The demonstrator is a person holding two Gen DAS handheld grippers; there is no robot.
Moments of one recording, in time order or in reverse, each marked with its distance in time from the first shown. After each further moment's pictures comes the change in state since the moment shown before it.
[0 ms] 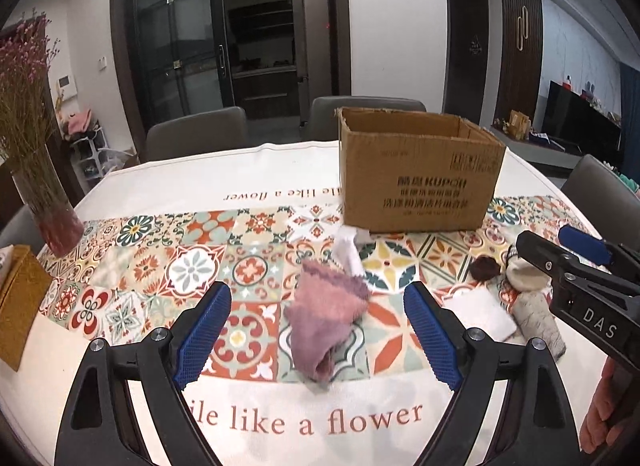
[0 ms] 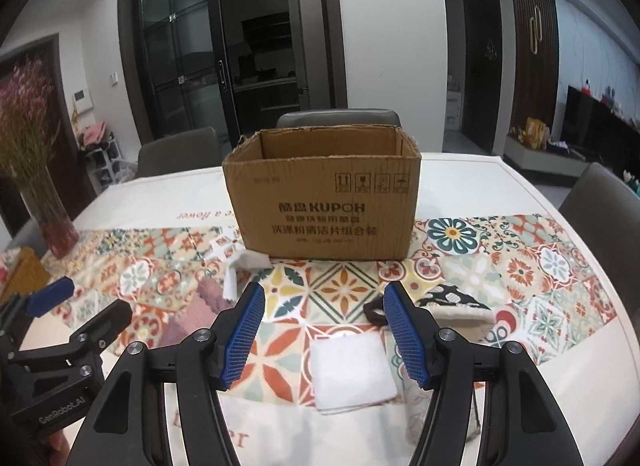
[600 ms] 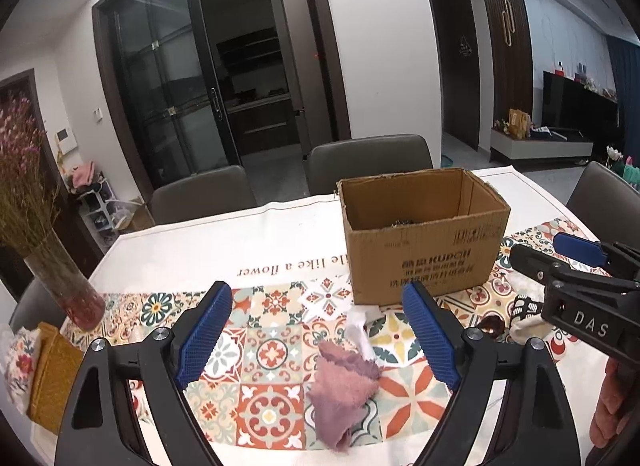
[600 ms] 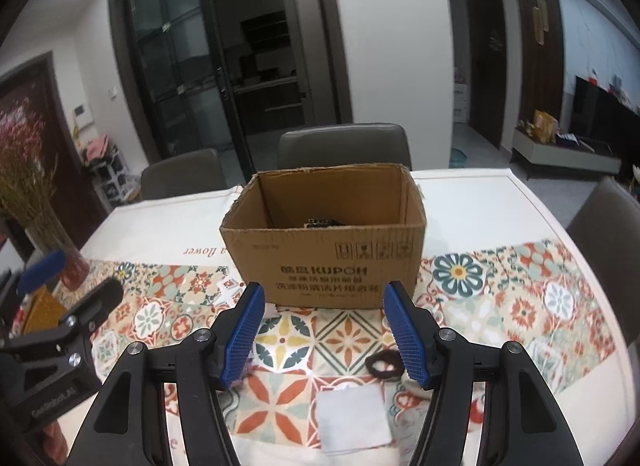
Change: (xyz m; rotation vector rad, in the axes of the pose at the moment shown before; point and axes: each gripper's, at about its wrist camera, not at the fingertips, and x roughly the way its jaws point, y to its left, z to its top) left arm -0.012 -0.011 0.096 0.103 -0.076 0.053; right arm 0.008 -0.013 0.080 0.045 0.030 0.044
